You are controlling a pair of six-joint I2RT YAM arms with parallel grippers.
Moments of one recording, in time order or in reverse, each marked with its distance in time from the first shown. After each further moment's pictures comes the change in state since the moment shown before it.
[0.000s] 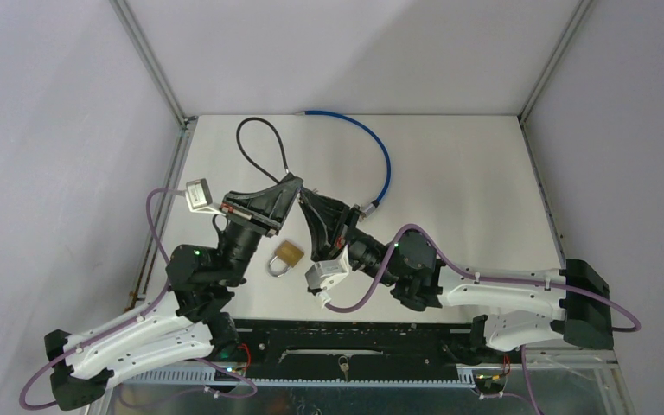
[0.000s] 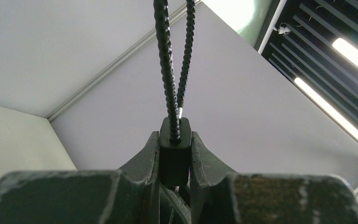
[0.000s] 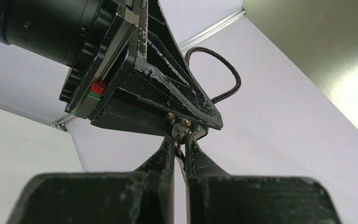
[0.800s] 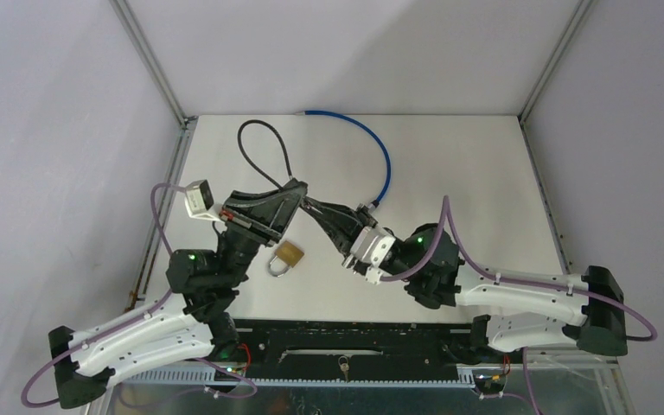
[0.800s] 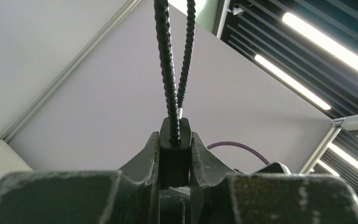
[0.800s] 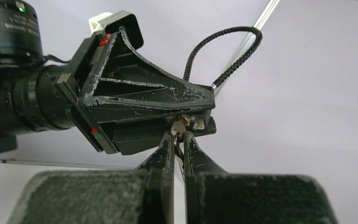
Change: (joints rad) left arm 0.002 0.031 -0.033 0.183 0.174 0.056; right arm -0.023 -0.090 0.000 -0.019 -0.093 0.581
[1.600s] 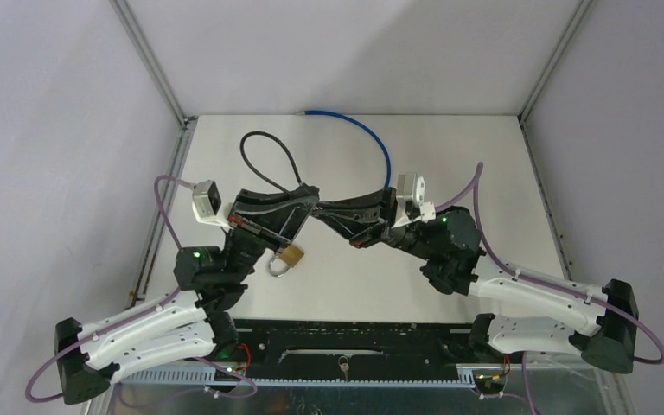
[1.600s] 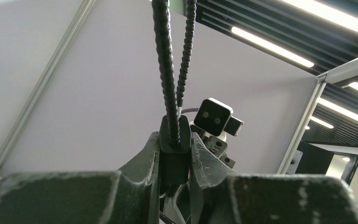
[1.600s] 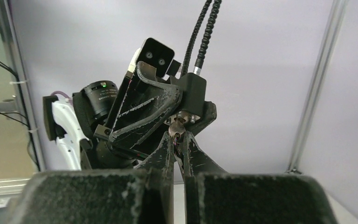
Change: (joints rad) left arm 0.012 0.081 0.001 0.173 0.208 0.108; right arm -0.171 -0.086 0.000 -0.056 -0.275 0.755
